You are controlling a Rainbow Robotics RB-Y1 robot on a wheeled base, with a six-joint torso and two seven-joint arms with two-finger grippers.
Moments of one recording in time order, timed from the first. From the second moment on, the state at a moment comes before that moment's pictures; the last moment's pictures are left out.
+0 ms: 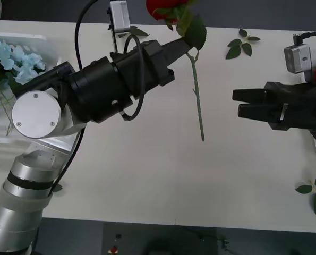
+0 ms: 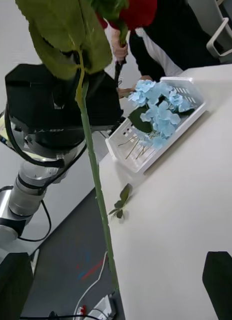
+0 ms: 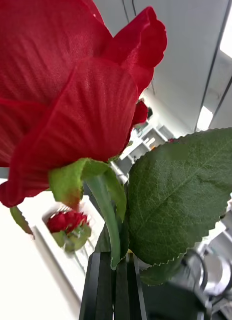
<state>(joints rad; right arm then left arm) -0.33 -1.18 0.44 -1.73 -2.69 0.95 2.68 -0.33 0.19 -0.20 -1.95 1.57 0.68 -1.98</state>
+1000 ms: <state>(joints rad) -0.35 -1.04 0.48 -1.72 -2.53 0.85 2.68 -0.39 0.07 -0.20 -1.75 1.58 0.68 -2.14</state>
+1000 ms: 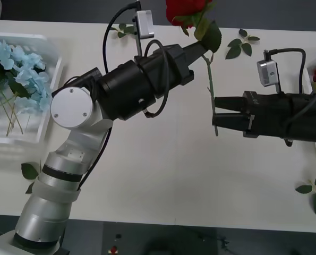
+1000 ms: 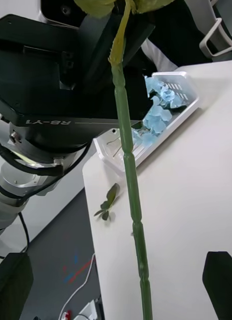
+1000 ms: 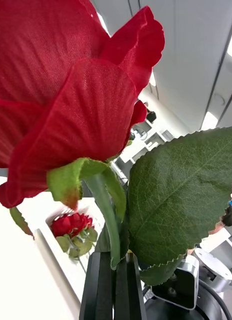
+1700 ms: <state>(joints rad) -0.51 -0.93 0.64 -1.59 -2.53 0.78 2.68 -0.44 0.07 -0.20 -1.71 1.58 0.68 -2.14</state>
